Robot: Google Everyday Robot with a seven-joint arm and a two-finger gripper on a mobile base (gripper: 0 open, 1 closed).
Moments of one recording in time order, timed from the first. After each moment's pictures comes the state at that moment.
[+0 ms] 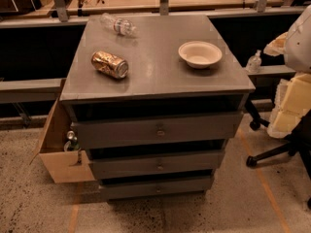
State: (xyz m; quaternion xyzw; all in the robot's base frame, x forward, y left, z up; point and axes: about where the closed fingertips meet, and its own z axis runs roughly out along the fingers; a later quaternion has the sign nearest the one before) arm 0.438 -0.217 0.976 -0.60 0.78 -0.03 0.16
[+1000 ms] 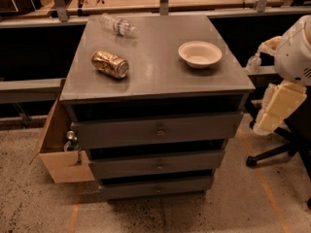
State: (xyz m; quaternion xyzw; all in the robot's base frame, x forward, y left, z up) arm 0.464 -0.210 0.961 -0.60 0.77 -0.06 0.22
